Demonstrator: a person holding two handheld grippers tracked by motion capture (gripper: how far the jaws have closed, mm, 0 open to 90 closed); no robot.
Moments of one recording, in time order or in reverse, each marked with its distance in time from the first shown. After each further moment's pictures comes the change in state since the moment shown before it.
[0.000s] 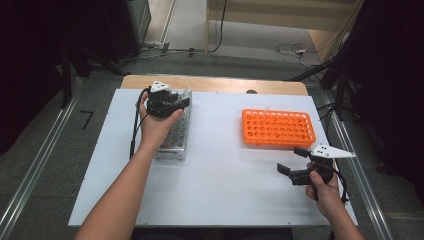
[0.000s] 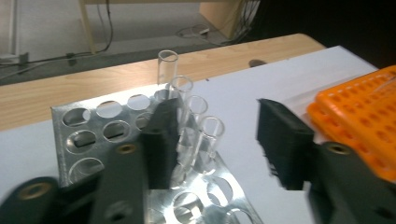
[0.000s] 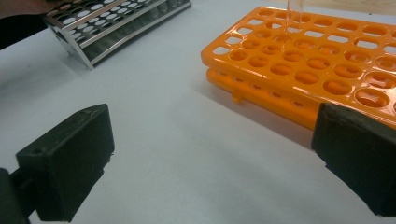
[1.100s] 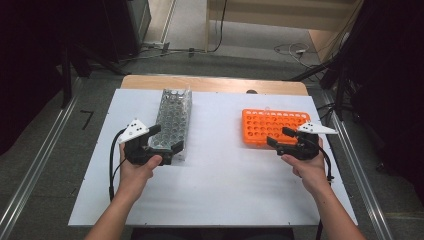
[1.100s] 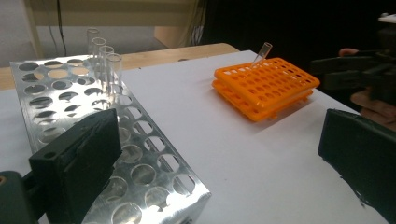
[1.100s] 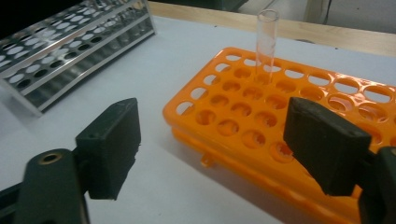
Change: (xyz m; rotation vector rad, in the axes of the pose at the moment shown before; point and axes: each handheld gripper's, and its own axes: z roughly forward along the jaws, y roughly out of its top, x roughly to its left) left arm -0.049 -0.067 -0.118 -0.109 -0.174 0.031; right arm -0.010 0.048 0.047 -0.016 -0.128 0.023
